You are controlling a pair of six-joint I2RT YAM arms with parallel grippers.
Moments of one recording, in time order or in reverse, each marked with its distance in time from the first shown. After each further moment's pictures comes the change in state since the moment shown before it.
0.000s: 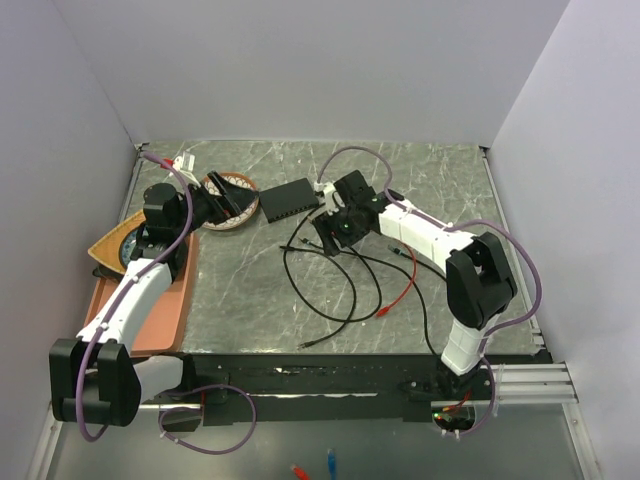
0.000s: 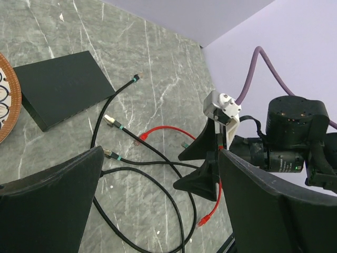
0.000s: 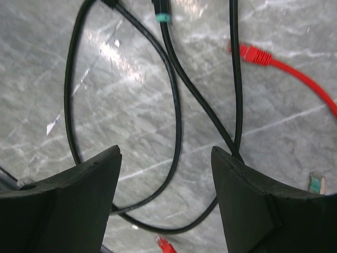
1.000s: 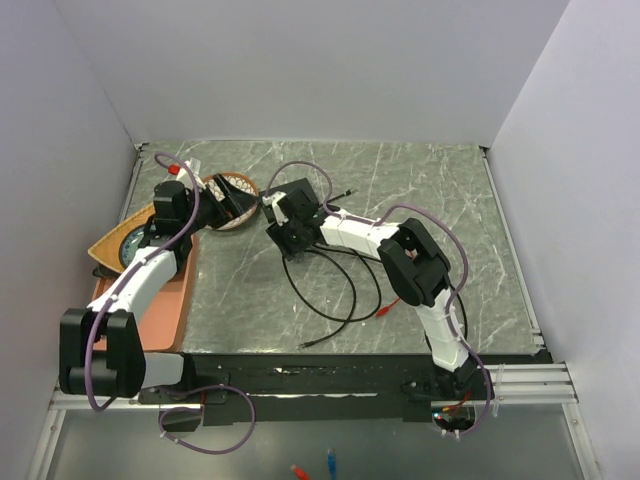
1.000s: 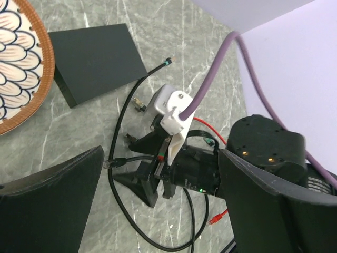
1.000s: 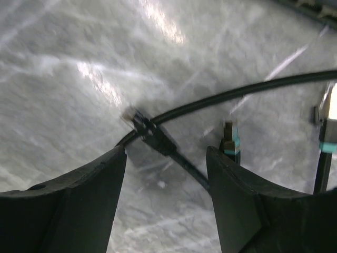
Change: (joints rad) left arm 0.017 0.126 0.015 -0.053 -0.029 0.008; right arm 0.199 0.395 0.238 0.257 0.167 0.053
